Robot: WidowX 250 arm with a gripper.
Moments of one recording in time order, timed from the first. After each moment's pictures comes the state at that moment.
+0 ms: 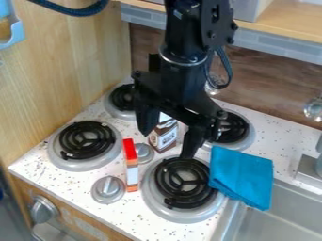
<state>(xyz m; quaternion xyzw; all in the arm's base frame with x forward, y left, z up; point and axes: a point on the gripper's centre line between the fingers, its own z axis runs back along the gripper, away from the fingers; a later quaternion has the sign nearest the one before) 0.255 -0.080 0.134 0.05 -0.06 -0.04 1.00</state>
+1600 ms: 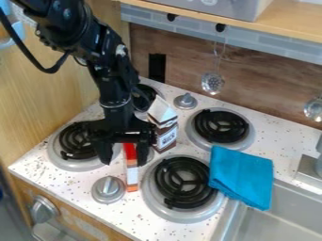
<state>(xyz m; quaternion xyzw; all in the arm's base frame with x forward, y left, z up) 0.297 0.018 0.025 -0.03 -0.03 0.20 0.98</state>
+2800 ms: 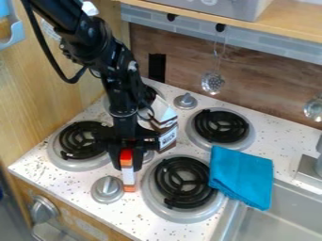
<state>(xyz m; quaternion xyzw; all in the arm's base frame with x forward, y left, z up) 0.314 0.025 -0.006 -0.02 -0.01 0.23 0.97</state>
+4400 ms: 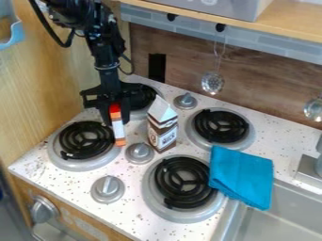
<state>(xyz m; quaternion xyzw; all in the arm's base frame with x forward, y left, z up) 0.371 0.093 0.020 -0.04 0.00 0.34 0.94</state>
